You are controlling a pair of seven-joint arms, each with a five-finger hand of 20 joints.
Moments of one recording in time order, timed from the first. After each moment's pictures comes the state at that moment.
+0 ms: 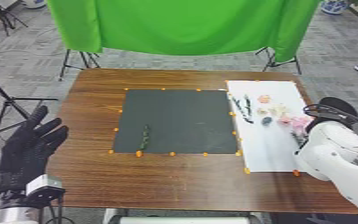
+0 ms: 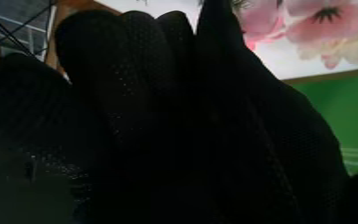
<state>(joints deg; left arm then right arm) 147.2 -37.0 -98.3 -133.3 17.1 27.7 44.0 -76.5 -30.0 56.3 -111.2 -102.5 -0.3 77.1</state>
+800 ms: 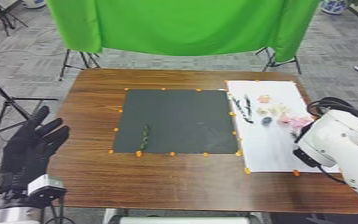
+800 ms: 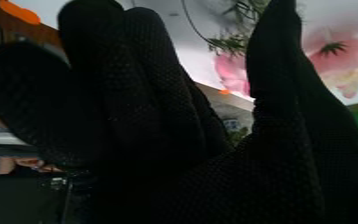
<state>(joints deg) 146.7 -37.0 -97.6 -133.3 17.0 27.7 44.1 -74.3 -33.9 60.5 -108.6 -89.8 -5.0 84.2</state>
